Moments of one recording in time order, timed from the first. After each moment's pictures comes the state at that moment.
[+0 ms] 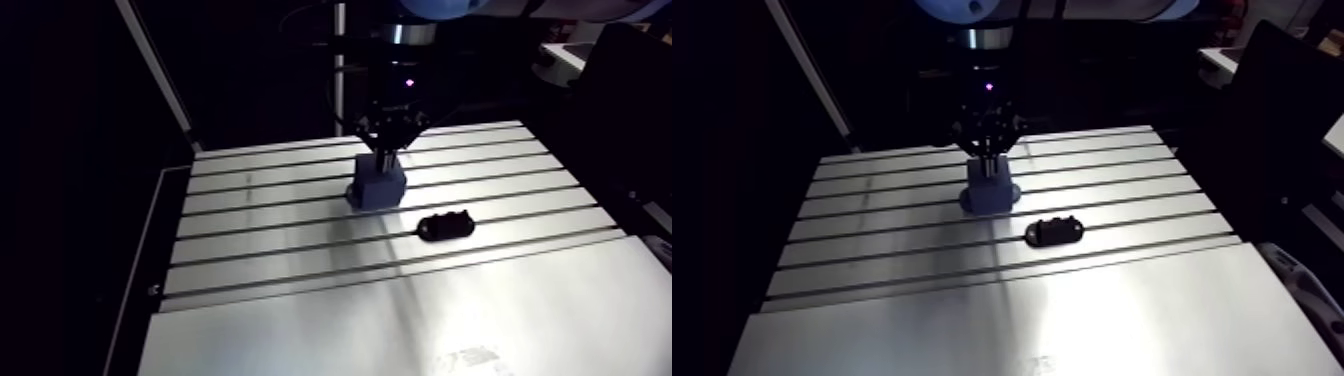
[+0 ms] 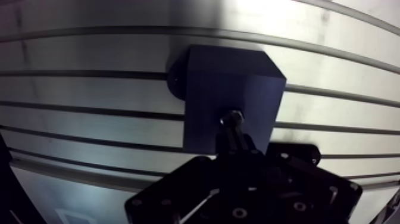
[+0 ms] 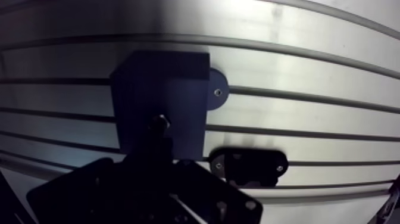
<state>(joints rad) -0.18 -1.17 1.72 -1.93 -1.57 -1.83</state>
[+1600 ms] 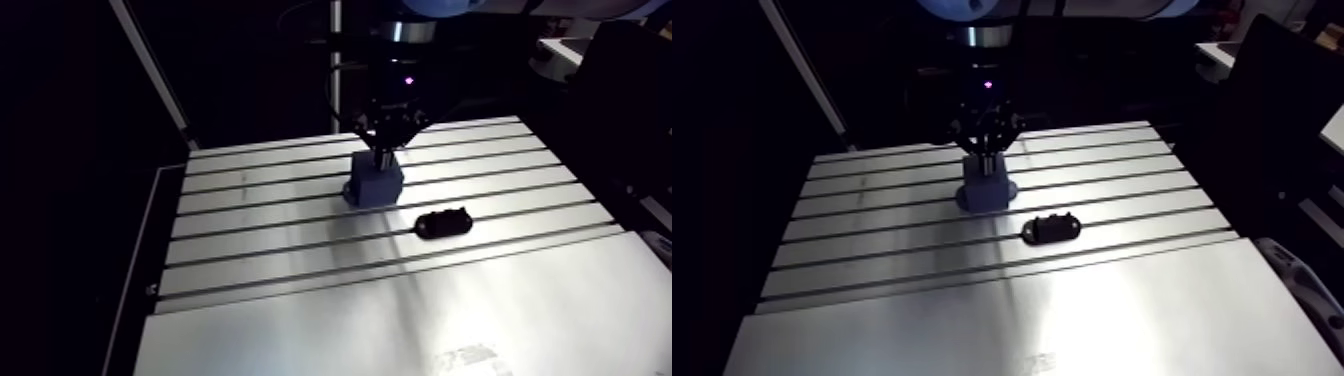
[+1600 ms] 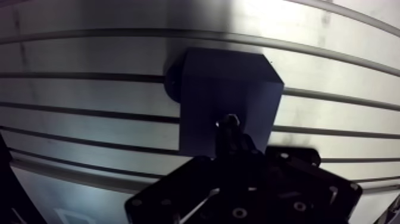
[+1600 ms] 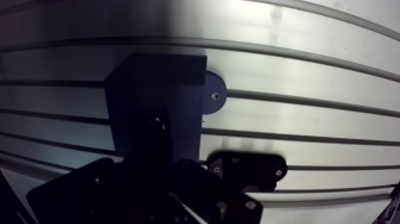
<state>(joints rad) -0.20 -1.16 1.71 -1.93 -1.56 -1.84</state>
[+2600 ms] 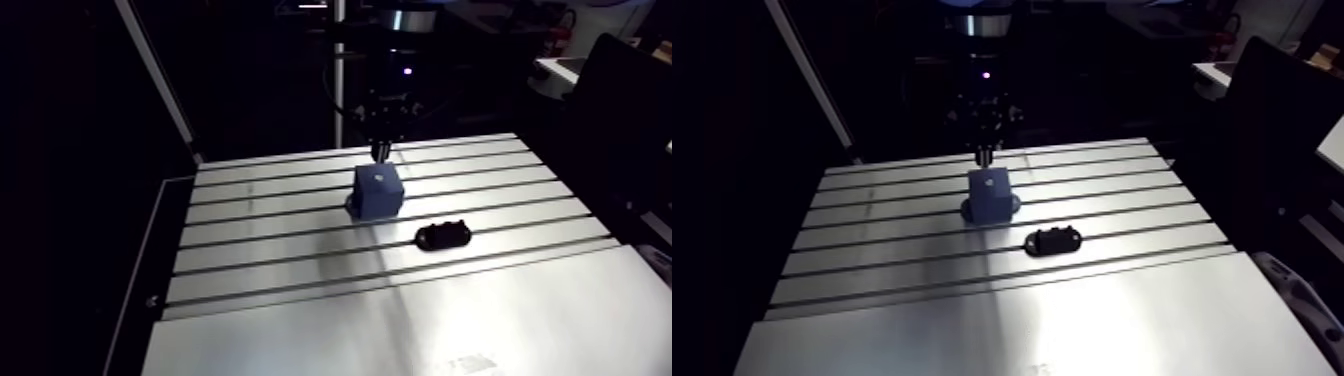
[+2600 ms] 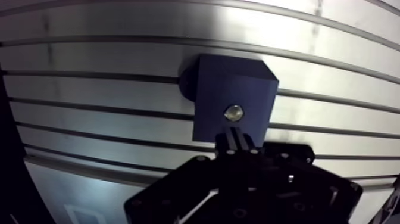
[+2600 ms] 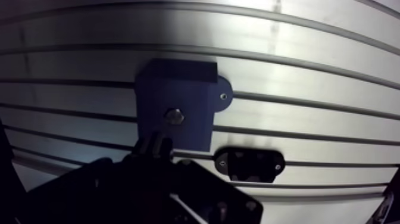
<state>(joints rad) -0.18 -1.21 1.69 -1.90 -1.54 -1.85</state>
